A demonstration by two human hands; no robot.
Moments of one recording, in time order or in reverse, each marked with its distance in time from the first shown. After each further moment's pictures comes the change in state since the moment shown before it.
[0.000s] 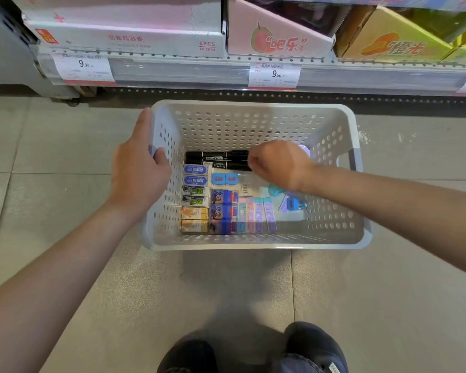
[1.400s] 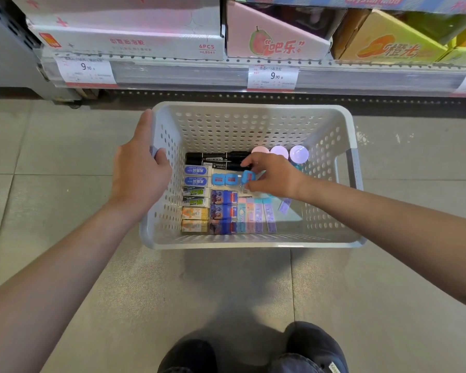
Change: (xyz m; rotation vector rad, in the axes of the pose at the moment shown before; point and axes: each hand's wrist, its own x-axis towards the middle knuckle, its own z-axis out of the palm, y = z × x) left_hand 0.001 0.000 0.001 -0.010 0.019 -0.023; right_hand -0.009 -0.003 0.022 0.673 -0.091 0.163
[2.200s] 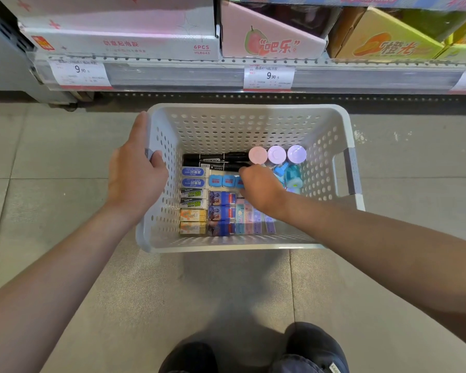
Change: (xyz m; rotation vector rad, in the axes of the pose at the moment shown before) left_hand 0.002 -0.005 0.002 -0.001 -0.006 0.001; right_hand 0.017 0.002 0.038 -0.775 0.072 -0.067
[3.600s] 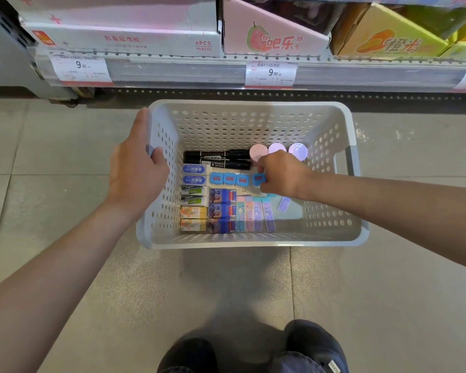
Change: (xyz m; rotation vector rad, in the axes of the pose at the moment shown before) left_hand -0.002 0.002 -0.001 -0.029 -0.005 0.032; right_hand -0.012 0.034 -0.031 0.070 -0.136 0.040
